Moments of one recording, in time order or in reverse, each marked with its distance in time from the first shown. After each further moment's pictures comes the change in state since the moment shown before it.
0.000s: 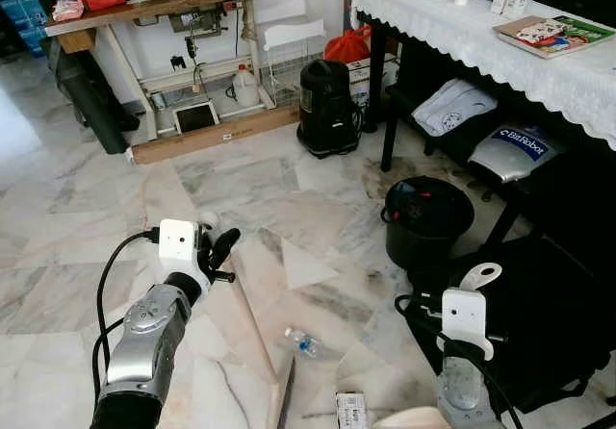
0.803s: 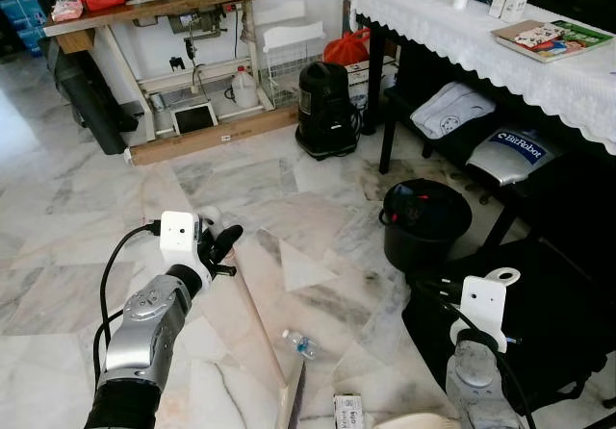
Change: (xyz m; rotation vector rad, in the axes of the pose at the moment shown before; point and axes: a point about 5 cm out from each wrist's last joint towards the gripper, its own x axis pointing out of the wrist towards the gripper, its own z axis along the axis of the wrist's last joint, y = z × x) left arm 0.007 -0.001 0.005 -0.019 0.023 -0.026; right arm 0.019 -0.015 0.000 0.094 0.291 -0.033
